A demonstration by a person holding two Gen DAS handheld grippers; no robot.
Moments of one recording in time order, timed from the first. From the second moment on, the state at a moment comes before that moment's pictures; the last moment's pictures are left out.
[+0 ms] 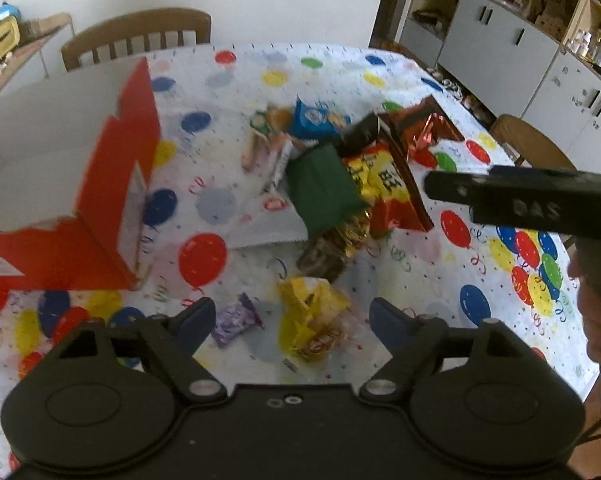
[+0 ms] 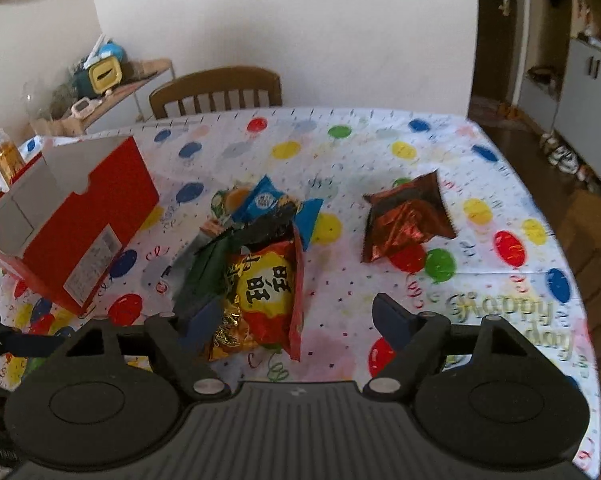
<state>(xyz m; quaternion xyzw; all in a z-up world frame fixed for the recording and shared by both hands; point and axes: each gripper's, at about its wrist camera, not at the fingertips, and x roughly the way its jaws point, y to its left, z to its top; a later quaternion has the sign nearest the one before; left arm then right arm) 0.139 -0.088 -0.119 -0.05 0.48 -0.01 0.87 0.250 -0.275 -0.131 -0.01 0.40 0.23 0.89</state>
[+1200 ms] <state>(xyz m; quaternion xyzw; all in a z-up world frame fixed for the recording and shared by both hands) 0.166 -0.088 -0.155 -0.11 0.52 -0.02 0.85 0.281 -0.258 -0.157 0.02 0.46 0.28 0.84</state>
